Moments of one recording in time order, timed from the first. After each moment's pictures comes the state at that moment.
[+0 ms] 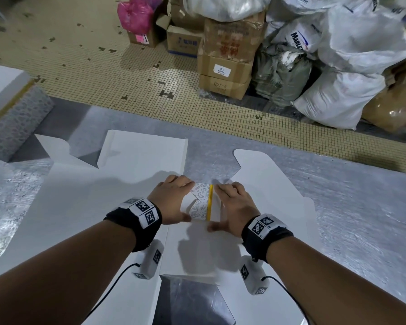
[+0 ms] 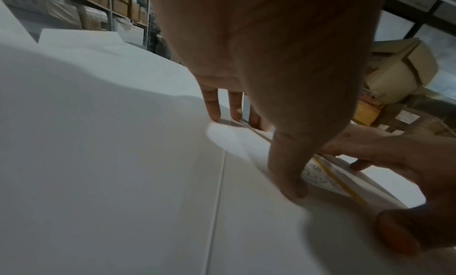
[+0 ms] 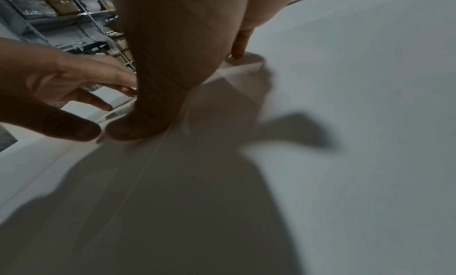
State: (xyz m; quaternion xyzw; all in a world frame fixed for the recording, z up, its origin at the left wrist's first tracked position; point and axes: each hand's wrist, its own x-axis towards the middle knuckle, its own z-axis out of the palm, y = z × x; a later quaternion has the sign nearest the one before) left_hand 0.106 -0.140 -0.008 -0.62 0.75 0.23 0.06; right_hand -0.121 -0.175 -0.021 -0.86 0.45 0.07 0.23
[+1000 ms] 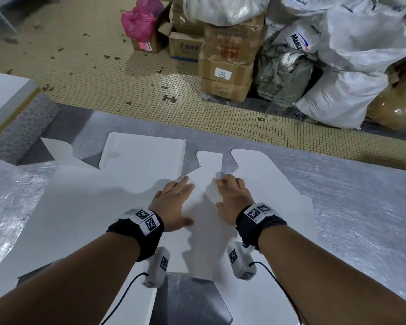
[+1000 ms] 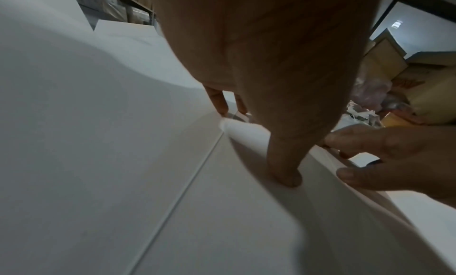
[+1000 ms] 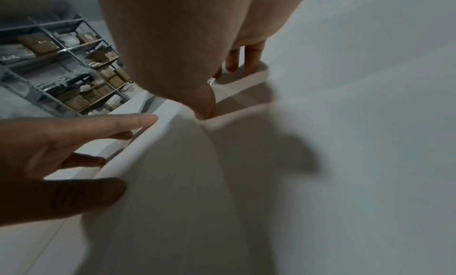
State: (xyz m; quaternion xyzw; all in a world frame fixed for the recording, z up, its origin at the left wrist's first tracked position) left_hand 0.088 -0.120 -0.003 -0.67 0.68 0.28 0.08; right_hand -0.113 -0.187 -0.021 -0.83 0.51 0.08 0.23
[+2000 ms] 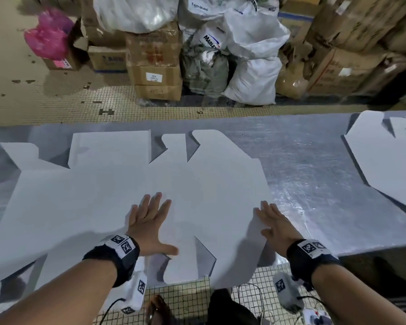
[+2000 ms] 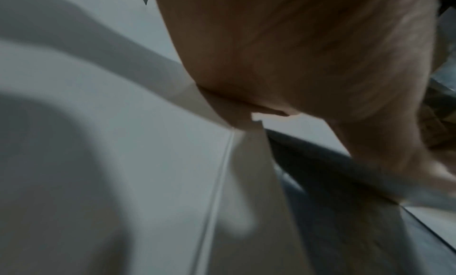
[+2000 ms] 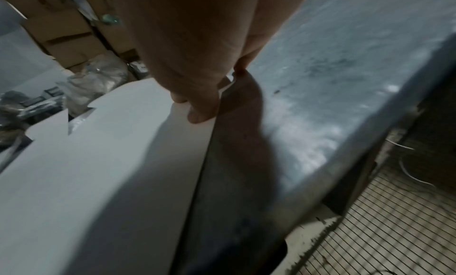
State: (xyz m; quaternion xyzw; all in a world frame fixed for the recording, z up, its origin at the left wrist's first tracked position) left_hand 0.090 -0.005 -0.021 -0.56 0.76 0.27 0.20; right_hand -0.307 0.035 -0.038 -0.67 0.68 0.02 0.32
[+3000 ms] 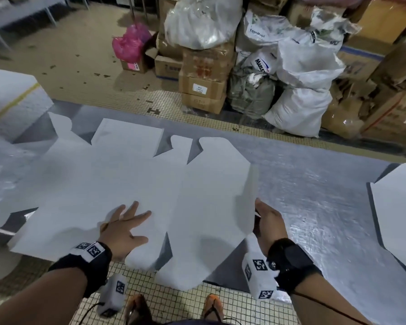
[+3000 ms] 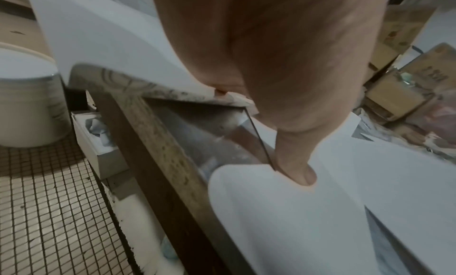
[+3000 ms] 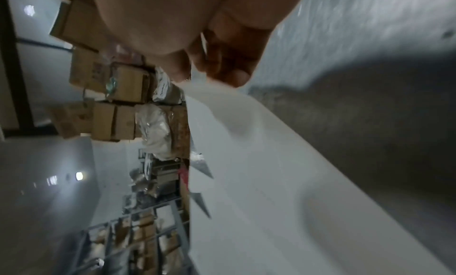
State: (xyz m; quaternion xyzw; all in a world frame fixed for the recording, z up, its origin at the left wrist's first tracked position) left_hand 0.057 0.076 -0.018 -0.75 0.58 0.32 -0.01; right_hand -0.310 -0.017 0.041 -0.31 0.58 -0.41 0.64
